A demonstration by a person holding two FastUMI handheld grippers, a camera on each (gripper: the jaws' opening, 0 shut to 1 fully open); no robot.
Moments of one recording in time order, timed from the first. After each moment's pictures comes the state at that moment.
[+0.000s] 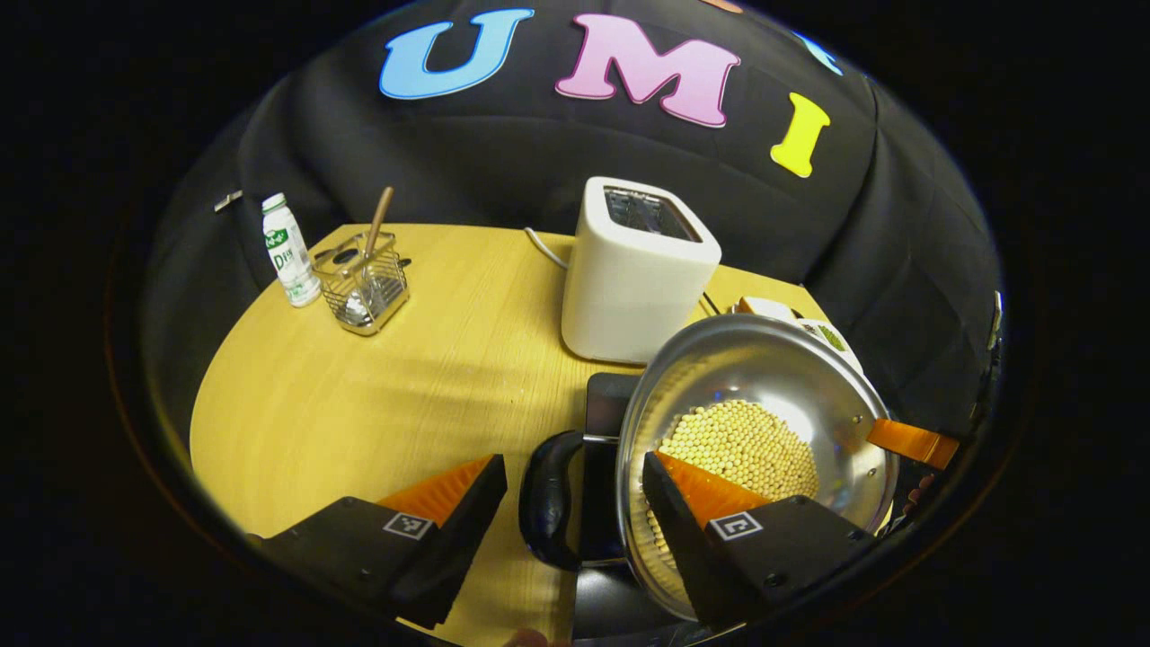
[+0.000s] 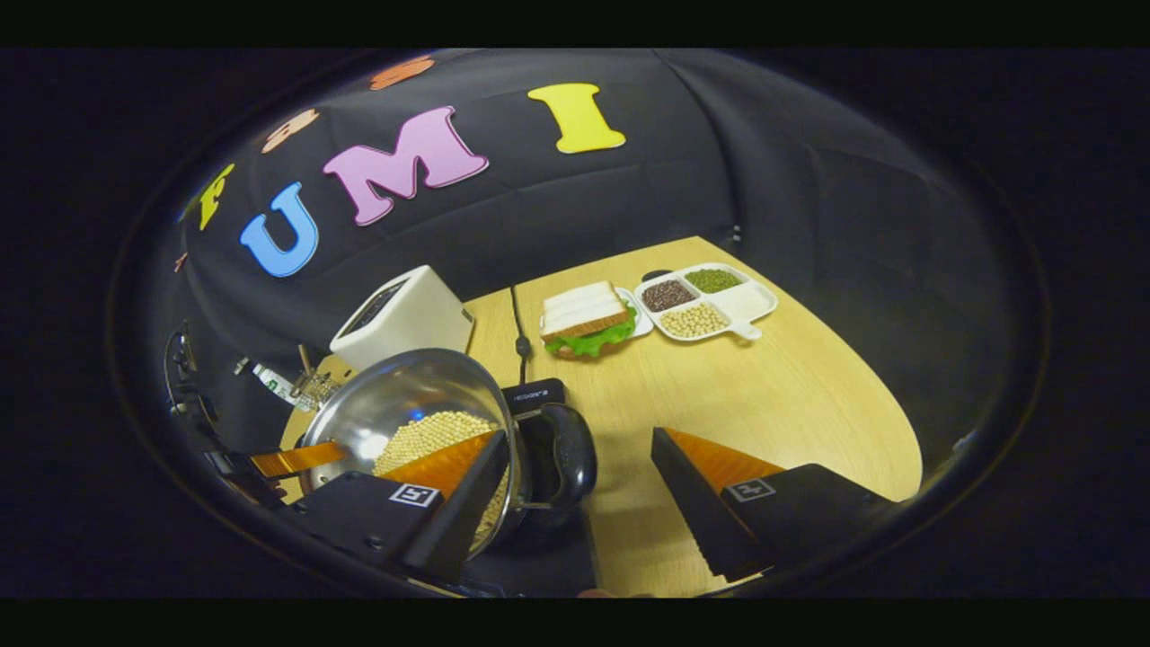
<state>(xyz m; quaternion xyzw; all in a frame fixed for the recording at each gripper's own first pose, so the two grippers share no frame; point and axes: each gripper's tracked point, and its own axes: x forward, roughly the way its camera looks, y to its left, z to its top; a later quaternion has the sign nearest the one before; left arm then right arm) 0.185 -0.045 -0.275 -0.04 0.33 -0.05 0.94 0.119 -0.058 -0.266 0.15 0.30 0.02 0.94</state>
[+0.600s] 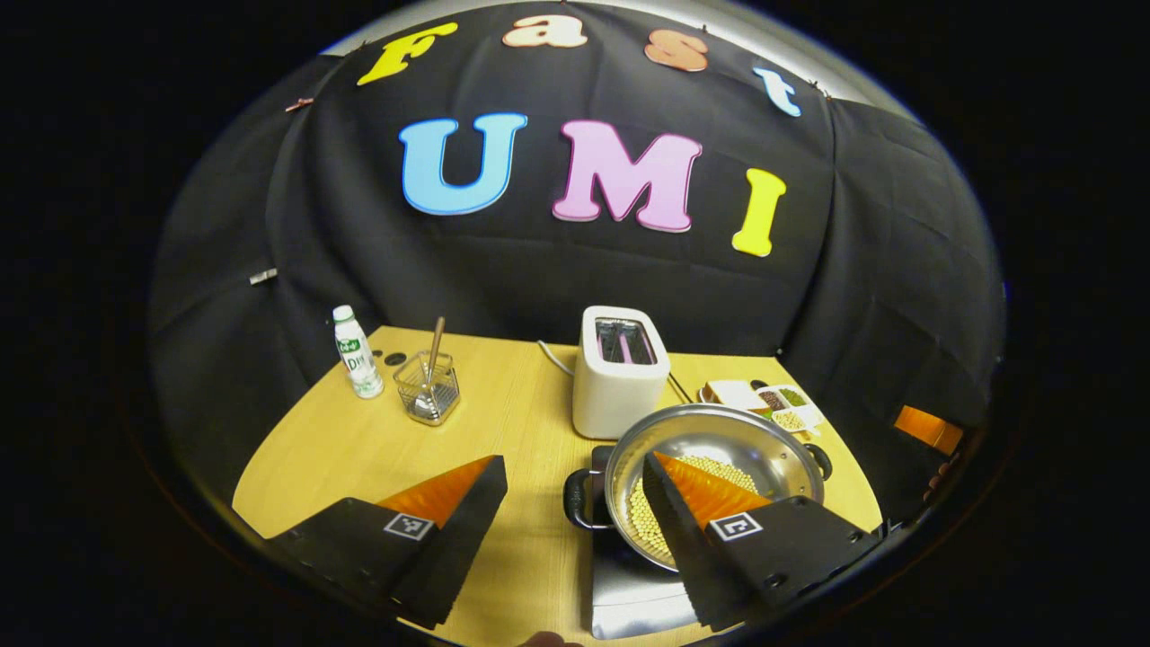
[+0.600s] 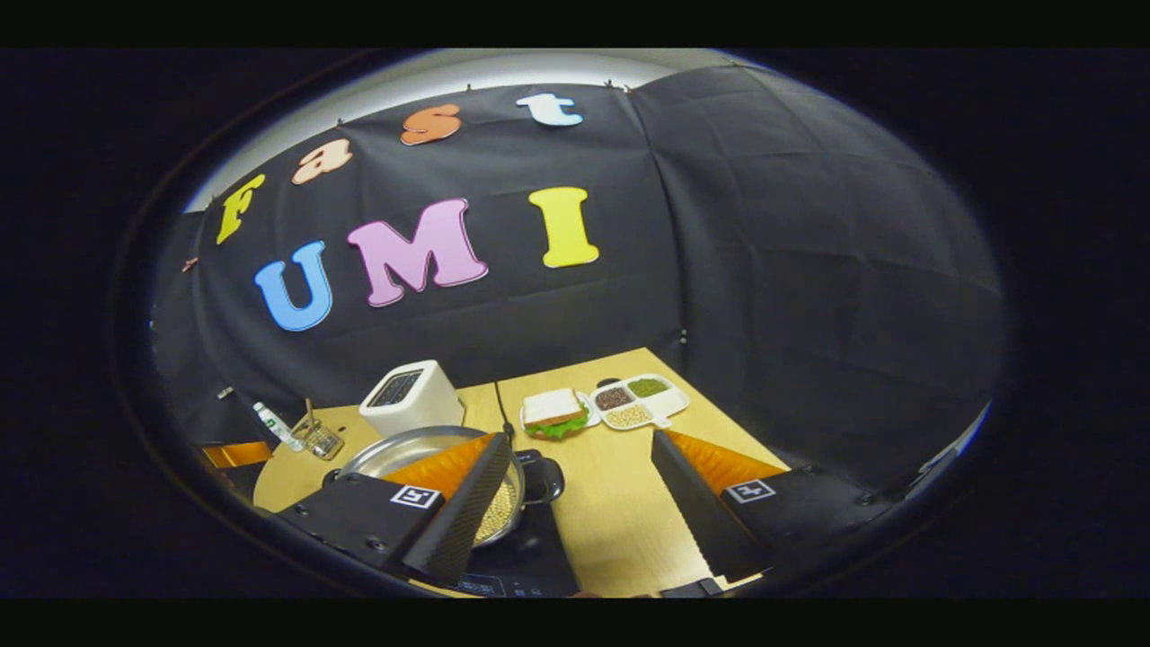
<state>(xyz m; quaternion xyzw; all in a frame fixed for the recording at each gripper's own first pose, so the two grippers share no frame) 0.102 -0.021 -0.133 -0.01 0.17 -0.05 0.98 0.049 -0.098 -0.120 0.10 0.12 -0.06 0.98</state>
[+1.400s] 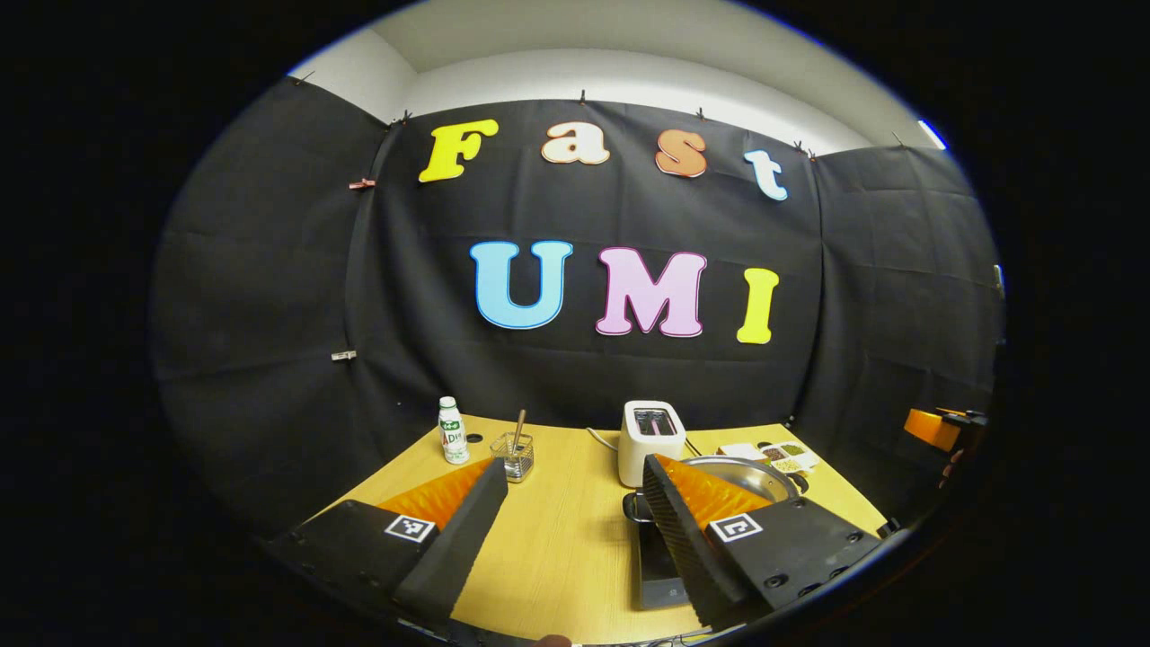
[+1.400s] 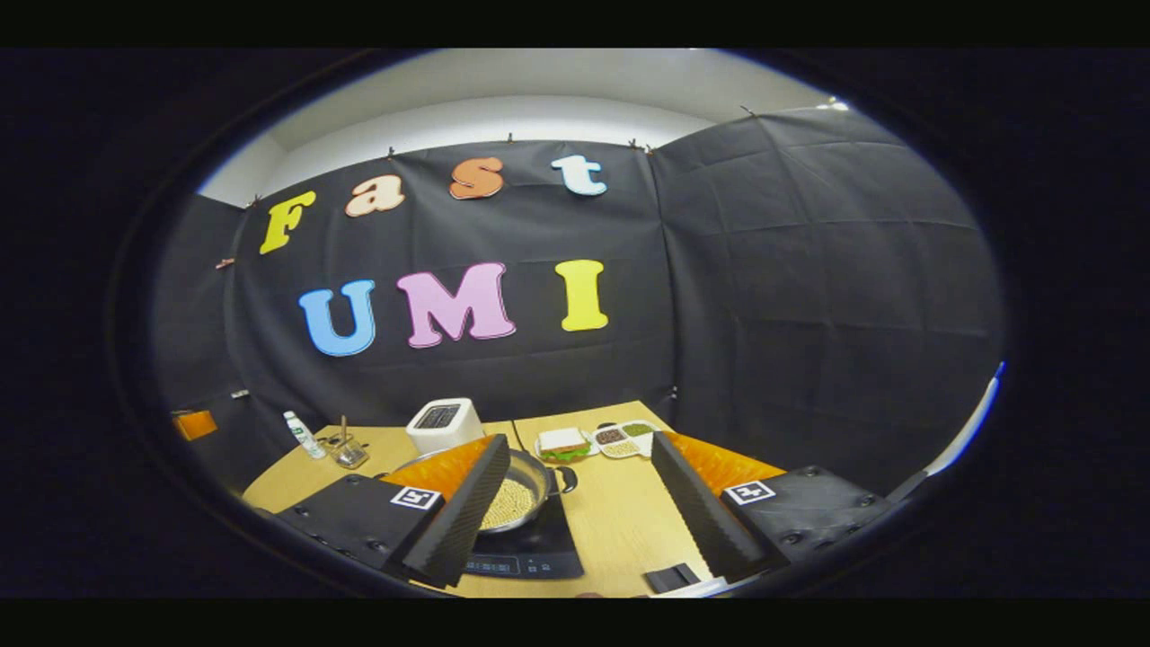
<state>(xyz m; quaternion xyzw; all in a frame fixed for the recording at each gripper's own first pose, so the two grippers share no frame) -0.067 0.048 -0.045 0.00 0.02 0.01 1.00 -0.079 -0.066 -0.043 0.06 0.04 -0.06 1.00</state>
